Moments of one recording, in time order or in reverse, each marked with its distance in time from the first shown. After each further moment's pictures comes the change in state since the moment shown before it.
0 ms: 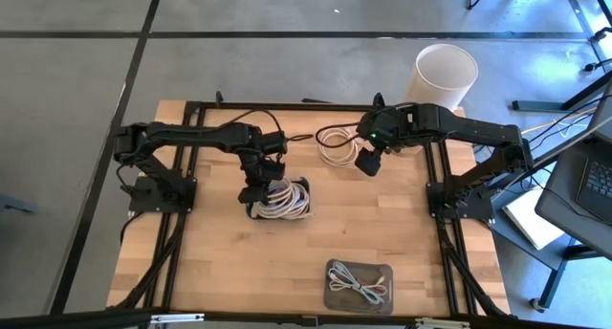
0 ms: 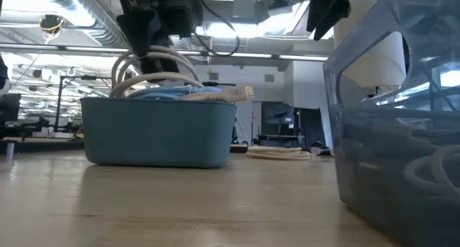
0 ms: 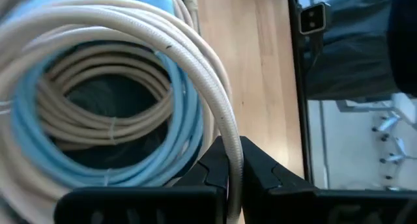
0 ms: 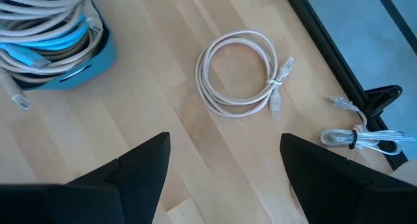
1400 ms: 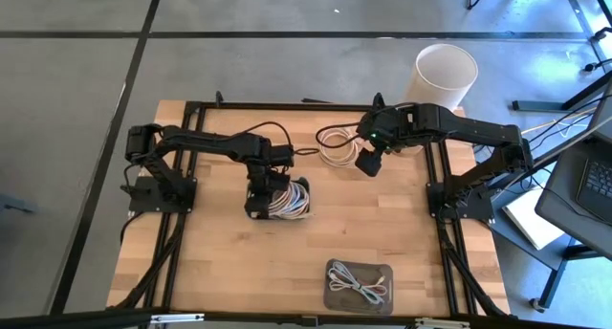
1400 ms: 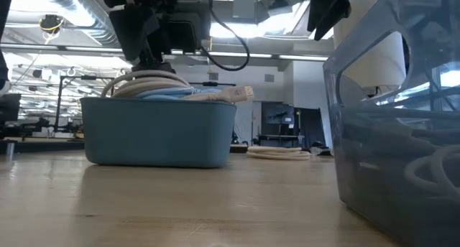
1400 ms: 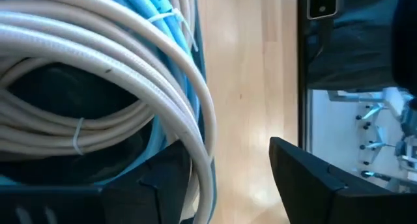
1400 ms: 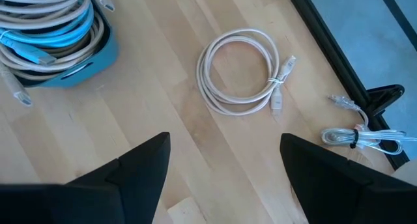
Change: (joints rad) left arm -0.067 0.105 -0.008 0.043 0.015 -0.065; right arm 0.000 0.000 0.000 -0.005 -0.008 -0.004
